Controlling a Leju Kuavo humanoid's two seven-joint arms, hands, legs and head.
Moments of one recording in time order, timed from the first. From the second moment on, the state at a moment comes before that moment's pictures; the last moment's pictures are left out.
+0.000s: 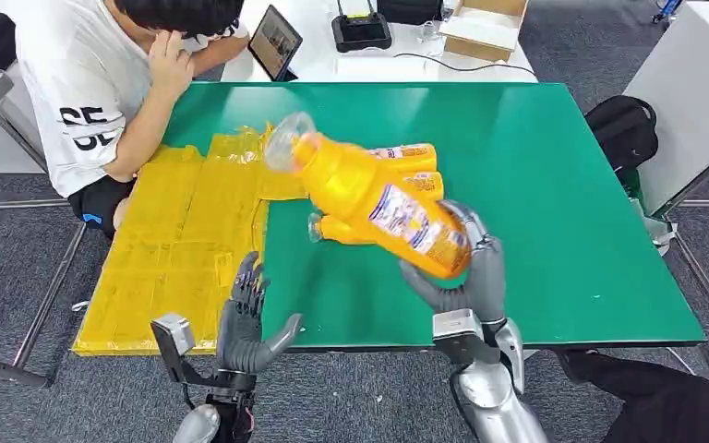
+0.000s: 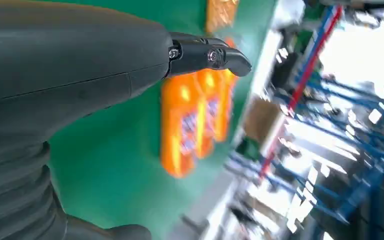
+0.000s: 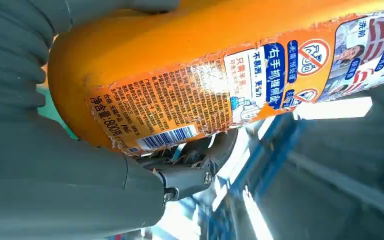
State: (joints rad) left arm 0.03 -0.30 -0.28 -1.35 0.18 -0.10 -0.55; right arm -0.08 0.09 0.22 -1.56 0.37 -0.38 -0.51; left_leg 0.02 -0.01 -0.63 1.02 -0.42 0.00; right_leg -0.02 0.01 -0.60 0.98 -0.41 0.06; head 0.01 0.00
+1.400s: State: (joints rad) left arm 0.03 -0.28 -0.34 -1.38 0.26 -0.21 -0.48; right arm -0.10 0.19 0.46 -1.10 0.42 -0.07 -0.52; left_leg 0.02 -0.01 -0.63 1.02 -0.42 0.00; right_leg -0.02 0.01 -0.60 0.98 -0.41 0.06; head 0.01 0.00
